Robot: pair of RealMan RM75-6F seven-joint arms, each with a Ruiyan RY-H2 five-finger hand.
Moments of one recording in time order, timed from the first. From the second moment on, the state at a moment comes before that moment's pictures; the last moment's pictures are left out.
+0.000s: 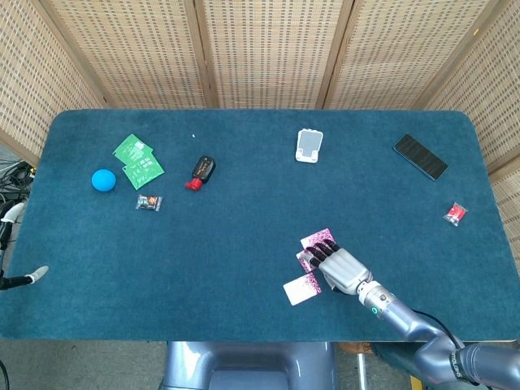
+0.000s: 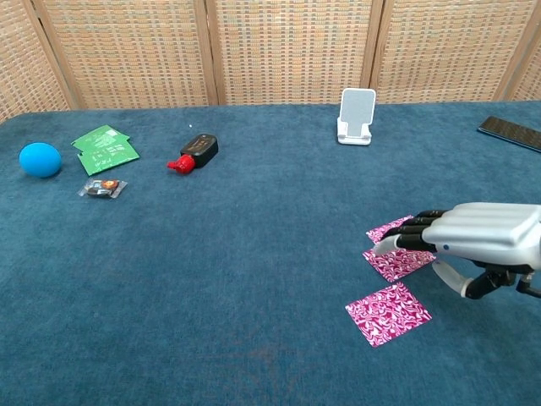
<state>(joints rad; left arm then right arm) -0.14 -0.94 -0.10 -1.81 1.33 1.39 -0.02 0.68 -1.38 -0.04 -1.52 -1.42 0.77 -0.27</state>
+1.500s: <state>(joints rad) -0.13 -0.93 -0.10 -1.81 1.34 1.39 -0.03 0.58 -1.20 -0.10 -1.57 -1.47 0.90 -0.23</state>
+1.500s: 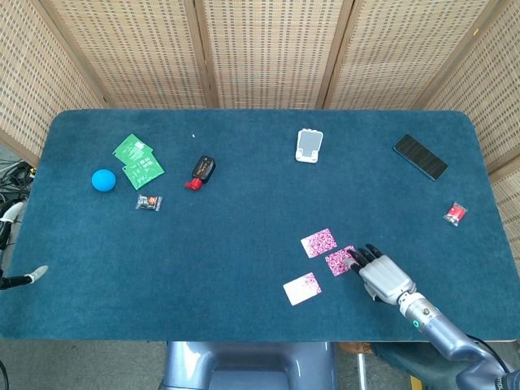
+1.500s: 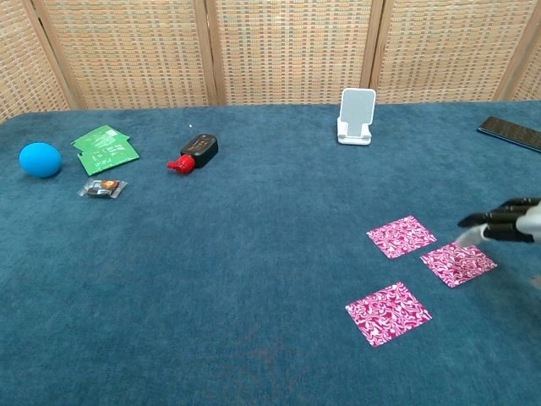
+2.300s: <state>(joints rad) -0.15 -0.94 -0.10 -1.81 1.32 1.37 -0.01 0.82 -1.39 0.11 -1.37 -1.26 0.69 -0.31</state>
